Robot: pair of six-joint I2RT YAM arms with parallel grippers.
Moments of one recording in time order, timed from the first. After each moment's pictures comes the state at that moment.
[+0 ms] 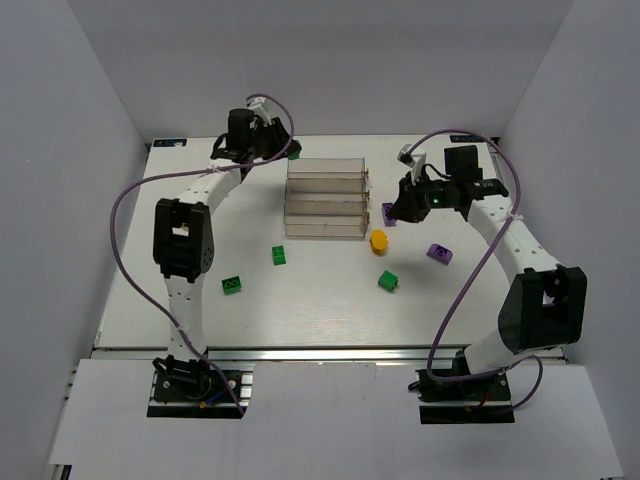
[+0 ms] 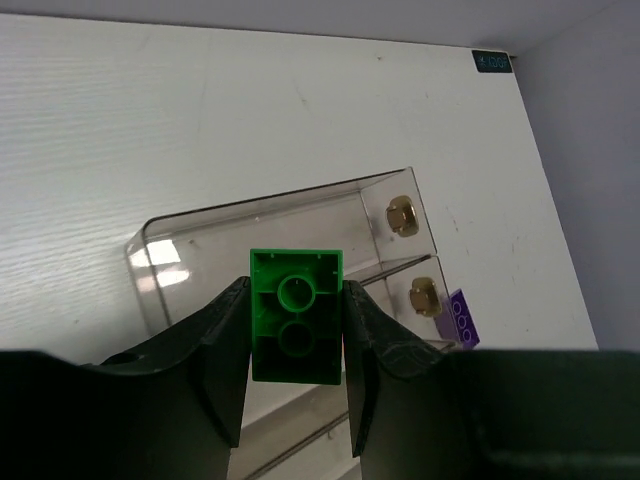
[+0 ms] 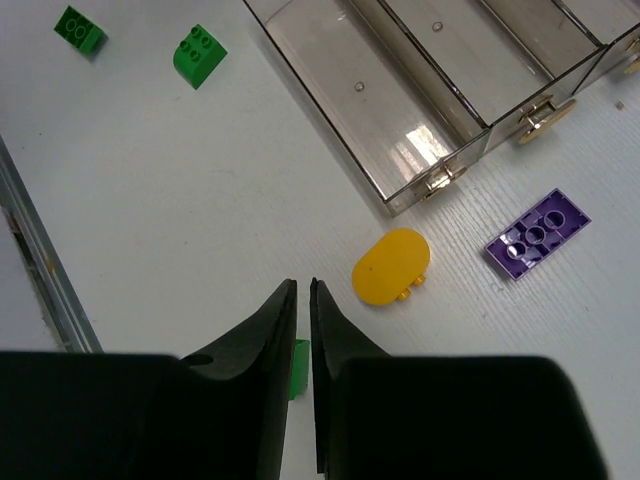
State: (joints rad) left arm -0.19 2.14 1.78 -0.04 0.43 -0.46; right arm 0.17 1.52 1.28 -0.59 -0.81 -0.39
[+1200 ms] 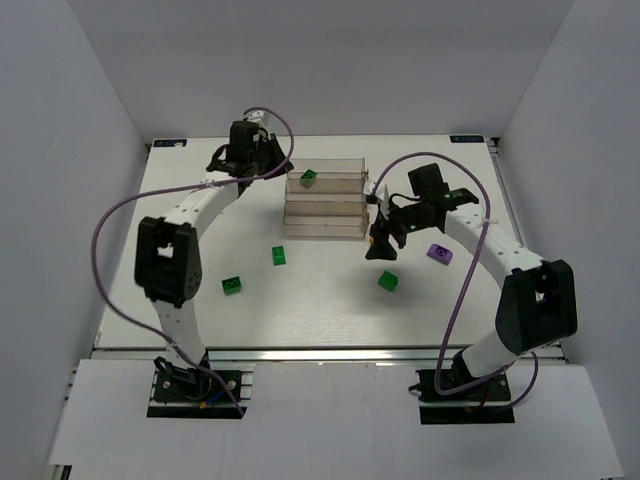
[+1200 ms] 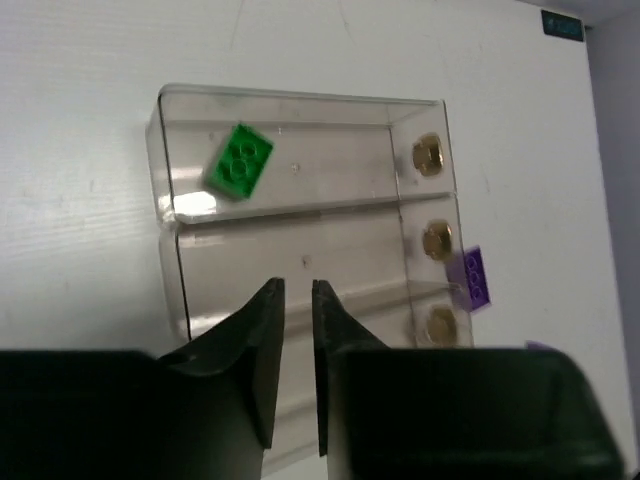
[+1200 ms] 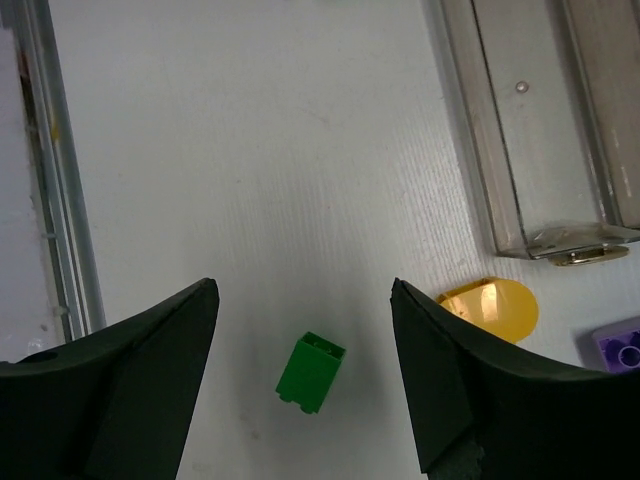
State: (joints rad) left arm -0.29 2.02 1.69 -0.19 0.22 -0.48; right arm 0.35 1.53 1.21 -0.70 -0.84 -0.72
